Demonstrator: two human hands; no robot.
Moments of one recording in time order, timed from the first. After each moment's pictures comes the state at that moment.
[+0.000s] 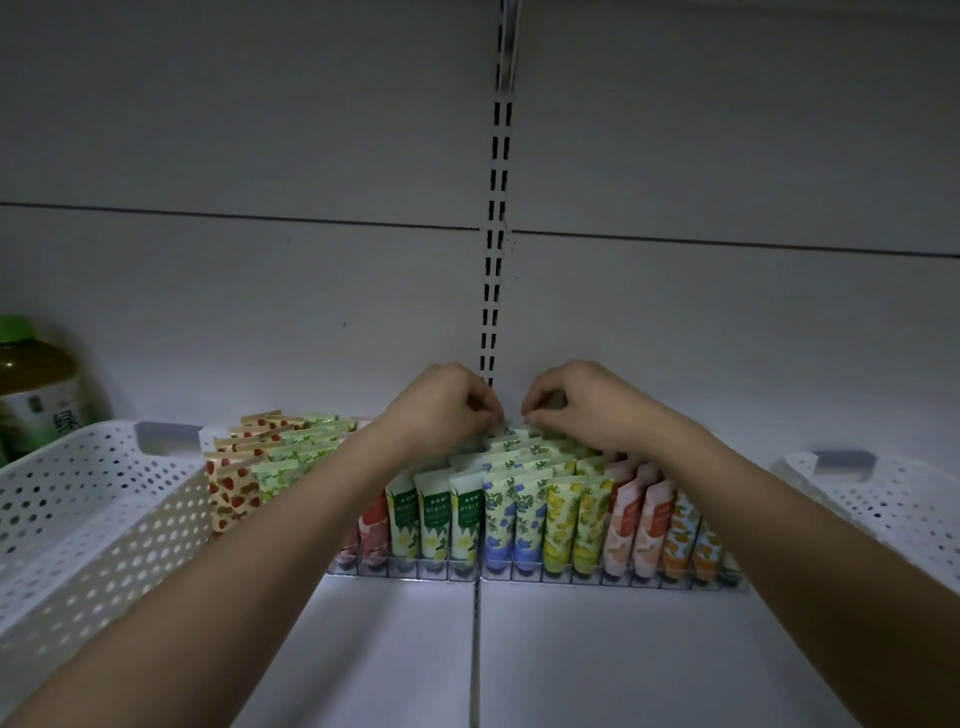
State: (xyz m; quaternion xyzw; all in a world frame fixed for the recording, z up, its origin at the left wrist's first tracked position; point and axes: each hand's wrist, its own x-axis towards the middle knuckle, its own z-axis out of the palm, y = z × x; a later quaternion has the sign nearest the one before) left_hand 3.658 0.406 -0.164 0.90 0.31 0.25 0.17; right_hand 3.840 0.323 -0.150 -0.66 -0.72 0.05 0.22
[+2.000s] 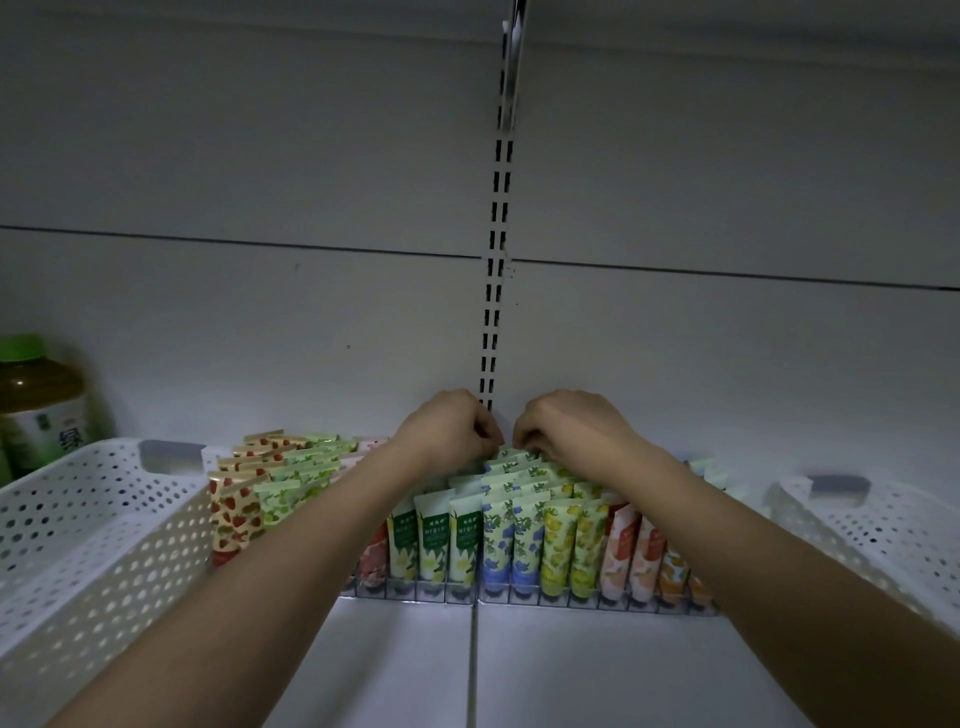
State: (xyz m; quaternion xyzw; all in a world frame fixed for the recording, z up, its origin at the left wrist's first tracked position) left_hand 3.672 0.415 -0.169 0.90 0.34 0.20 0.16; right_hand 3.831 0.334 -0.158 -0.64 -0.75 -0.16 0.07
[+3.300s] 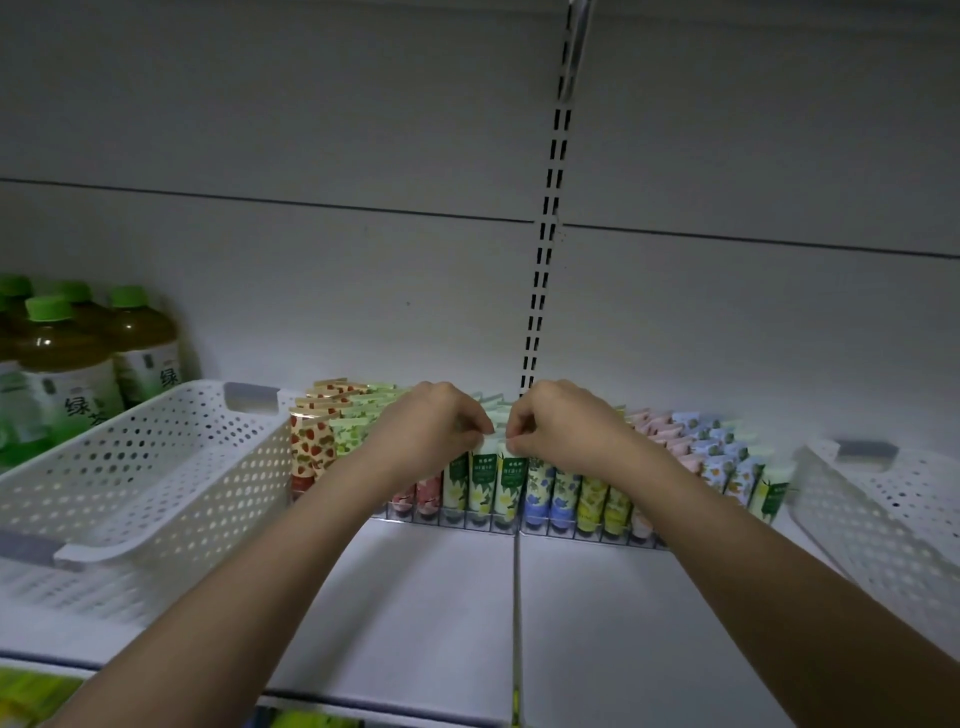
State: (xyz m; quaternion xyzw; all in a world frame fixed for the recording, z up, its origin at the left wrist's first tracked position) left_hand 3.581 0.359 -0.182 0.90 0.36 0.23 0.09; right_hand 3.748 0.297 -0.165 -0.69 -0.71 0.00 0.15
